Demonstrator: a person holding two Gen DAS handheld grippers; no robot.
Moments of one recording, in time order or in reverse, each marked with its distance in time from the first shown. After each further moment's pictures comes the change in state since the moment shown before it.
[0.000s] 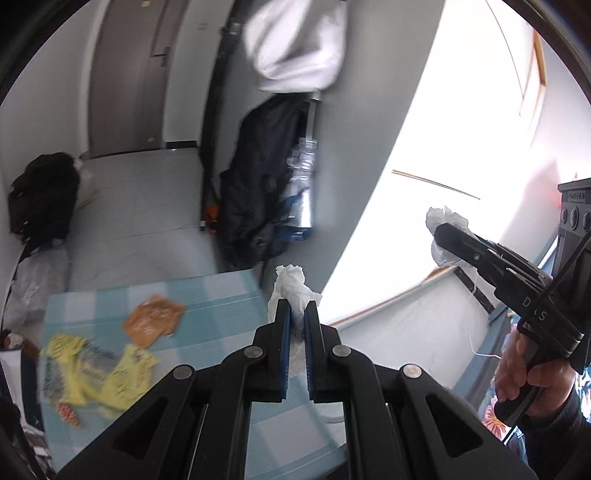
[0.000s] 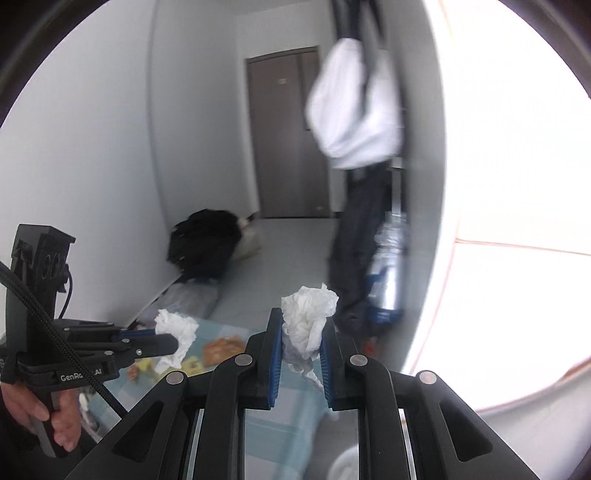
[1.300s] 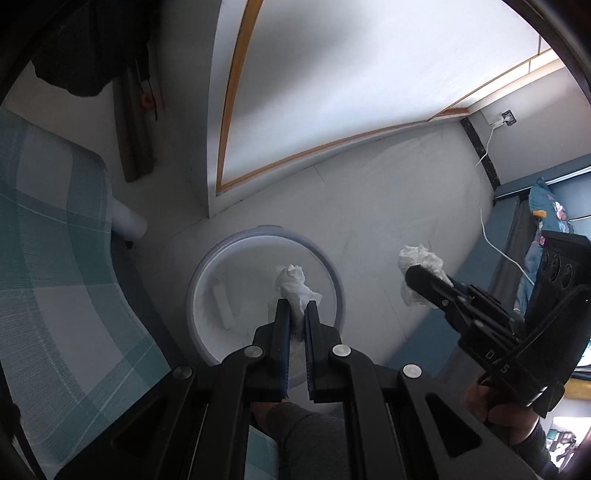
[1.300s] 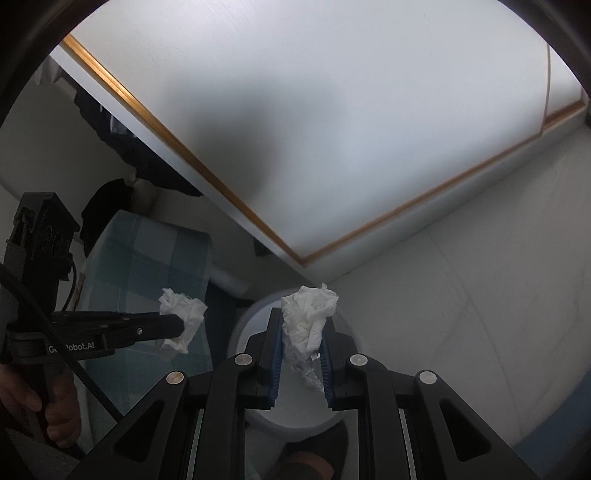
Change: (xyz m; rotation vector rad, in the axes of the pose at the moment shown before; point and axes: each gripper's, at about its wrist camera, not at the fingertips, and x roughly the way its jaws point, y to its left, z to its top) left arm 0.315 -0.085 -0.096 -0.002 0.778 -0.093; right arm 0.121 -0.230 -0.247 0.626 0.484 -0.086
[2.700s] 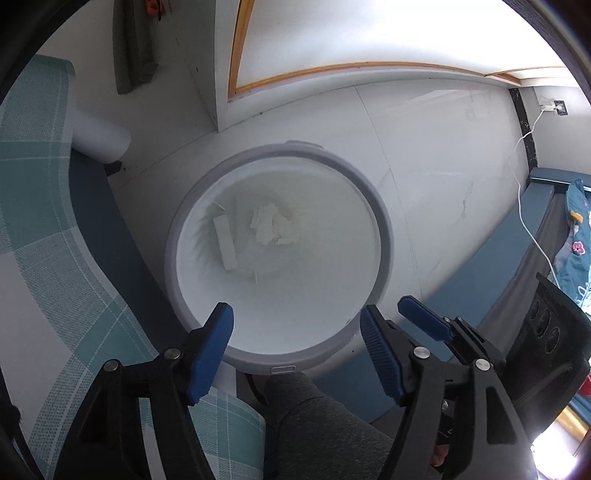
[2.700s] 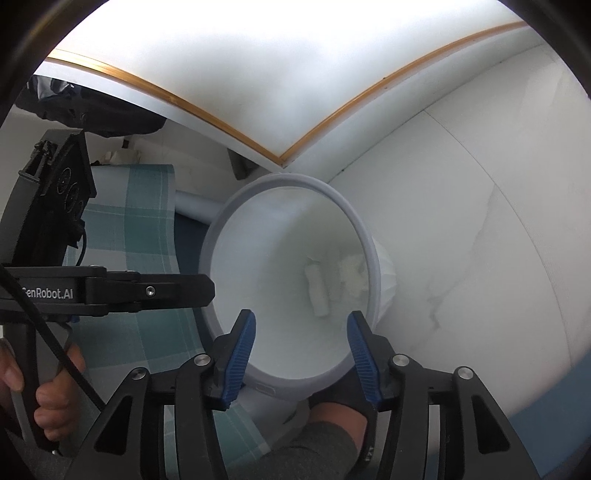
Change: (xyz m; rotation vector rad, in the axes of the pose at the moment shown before) left arm 0.073 0.008 0.010 -0.117 0.295 0.053; right arm 0.080 -0.029 -0.048 0.172 0.262 0.054
